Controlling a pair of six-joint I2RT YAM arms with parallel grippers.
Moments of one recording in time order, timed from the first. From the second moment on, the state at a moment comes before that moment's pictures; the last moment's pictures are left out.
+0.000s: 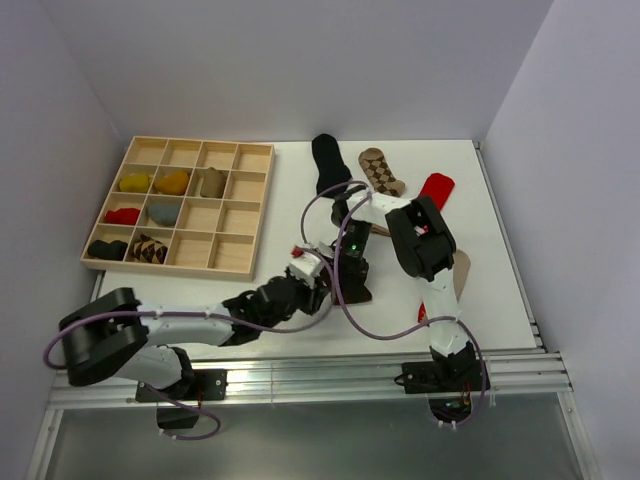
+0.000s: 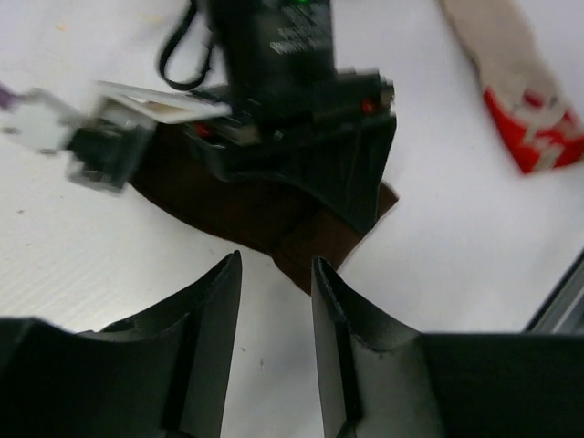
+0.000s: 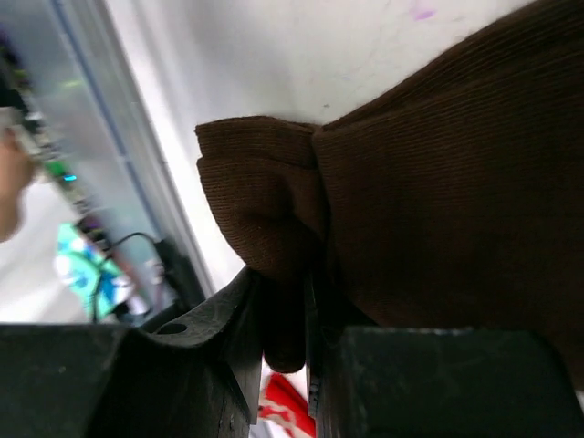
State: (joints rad) left arm -1.11 1.33 0.47 0.56 -0.30 -0.33; right arm 0.52 2.24 1.57 -1.41 -0.58 -0.98
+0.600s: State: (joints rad) left arm -1.24 1.73 0.73 0.49 -0.32 -0.08; right arm 0.52 2.30 1.58 -1.48 -0.61 -0.97
